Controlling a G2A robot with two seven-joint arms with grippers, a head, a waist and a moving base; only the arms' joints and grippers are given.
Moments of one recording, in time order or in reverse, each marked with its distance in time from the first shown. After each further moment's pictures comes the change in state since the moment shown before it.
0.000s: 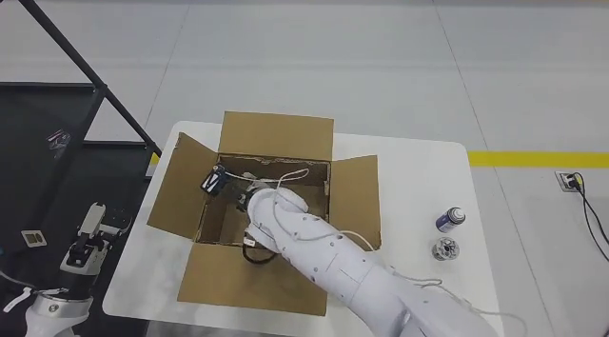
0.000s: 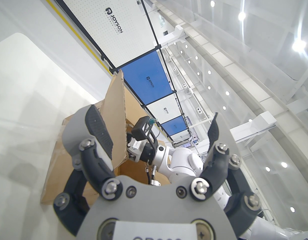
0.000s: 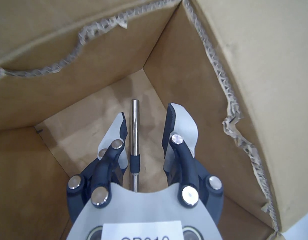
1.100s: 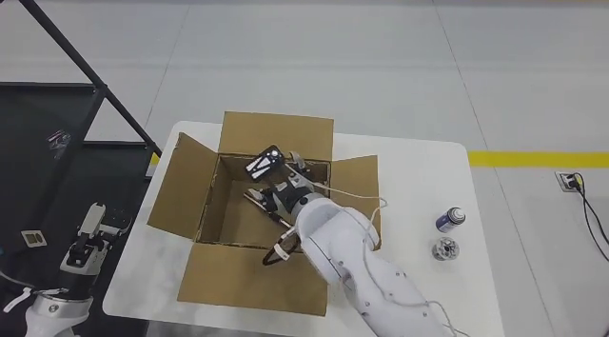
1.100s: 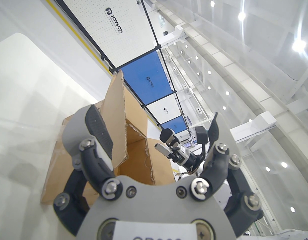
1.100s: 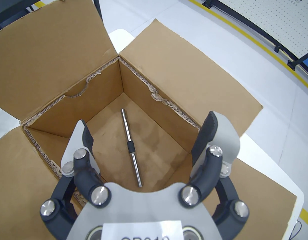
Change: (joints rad) left arm 0.000 0.000 0.000 0.000 0.000 0.000 0.000; right arm -0.501 0.264 0.499 -0.951 -0.302 -0.023 0.232
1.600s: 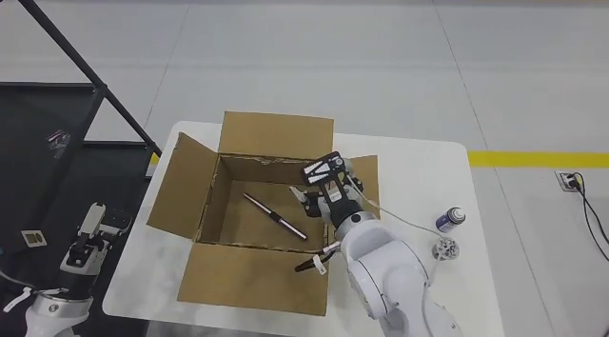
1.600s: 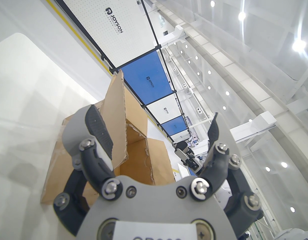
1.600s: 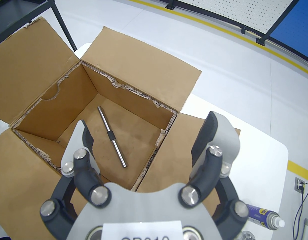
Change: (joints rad) left arm 0.000 0.000 0.000 0.000 0.000 0.000 0.000; right arm -0.230 0.038 0.145 -0.291 -0.092 0.033 0.036
